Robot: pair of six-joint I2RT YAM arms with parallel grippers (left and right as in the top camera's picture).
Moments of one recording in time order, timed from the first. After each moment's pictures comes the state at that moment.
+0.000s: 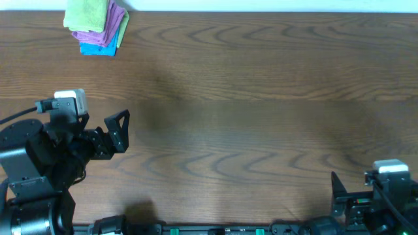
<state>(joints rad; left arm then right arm) 0.18 0.79 1.21 -1.01 0.40 -0.11 0.20 0.47 1.25 -1.36 0.20 -0.03</state>
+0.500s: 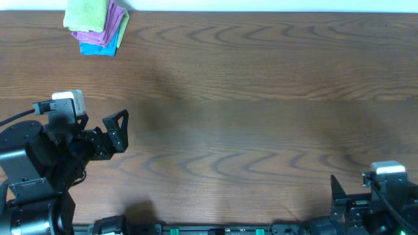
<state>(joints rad) 0.18 0.79 1.21 -1.02 0.39 -0.15 0.20 0.47 1.25 -1.40 0.20 -0.03</state>
